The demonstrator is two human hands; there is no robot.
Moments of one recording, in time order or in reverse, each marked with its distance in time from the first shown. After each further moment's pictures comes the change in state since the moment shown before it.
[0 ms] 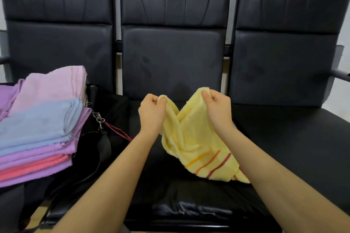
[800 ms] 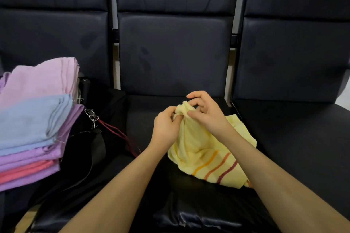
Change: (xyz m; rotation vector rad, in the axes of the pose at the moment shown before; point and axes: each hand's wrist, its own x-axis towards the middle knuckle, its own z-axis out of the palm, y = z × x) left_hand -0.014 -0.039 0.032 0.026 -0.309 0.076; right_hand -0.002 0.026 0.007 0.085 -0.497 -0.029
